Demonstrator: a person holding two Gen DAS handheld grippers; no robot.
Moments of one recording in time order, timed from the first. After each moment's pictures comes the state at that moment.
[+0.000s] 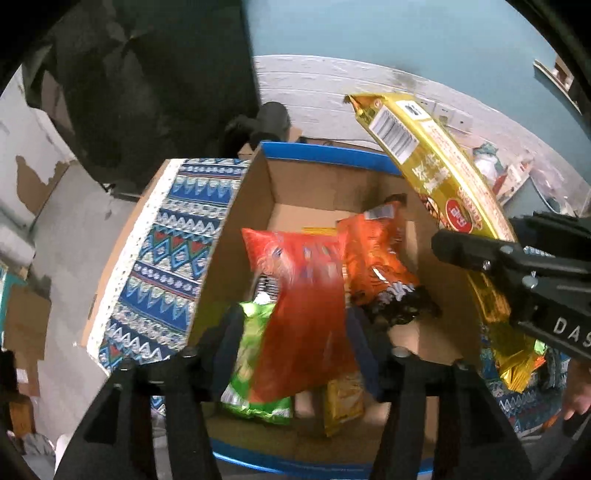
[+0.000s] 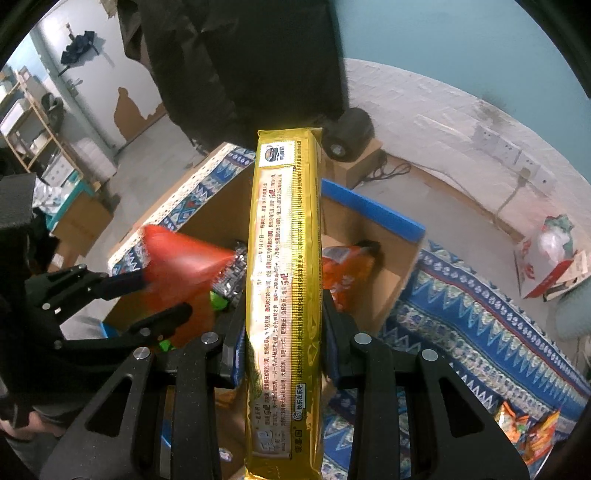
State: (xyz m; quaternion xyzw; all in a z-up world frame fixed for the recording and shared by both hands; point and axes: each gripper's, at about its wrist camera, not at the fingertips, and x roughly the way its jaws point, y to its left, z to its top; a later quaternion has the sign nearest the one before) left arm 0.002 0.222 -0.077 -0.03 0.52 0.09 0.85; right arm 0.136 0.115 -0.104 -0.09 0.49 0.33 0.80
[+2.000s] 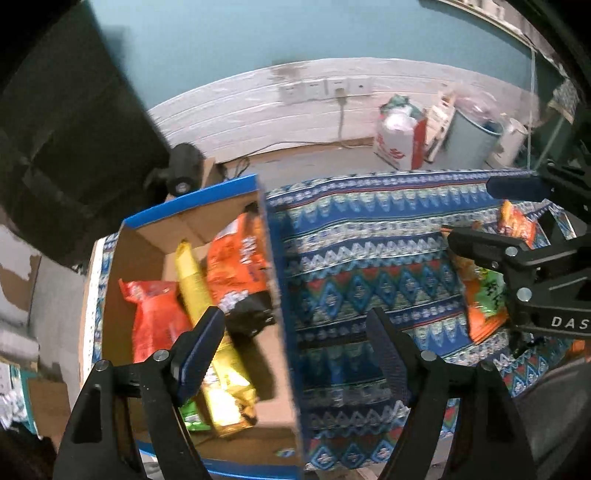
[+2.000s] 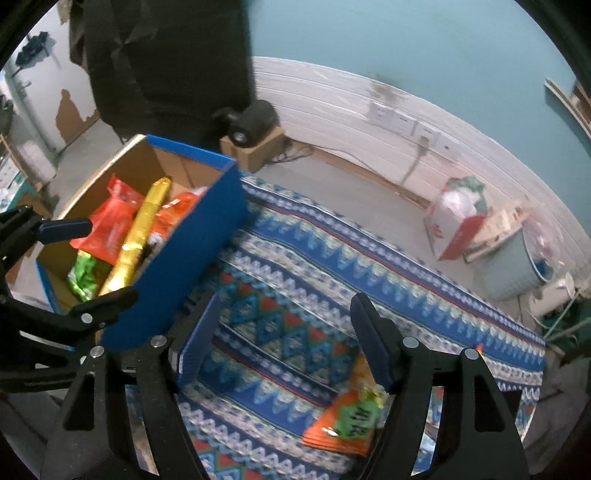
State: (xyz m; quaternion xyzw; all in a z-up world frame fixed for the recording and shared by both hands) left arm 0.011 0.043 -0.057 0.10 0.52 -0.03 0.85; right arm 0.105 -0.059 -0.088 -0.12 0.49 0.20 0.84
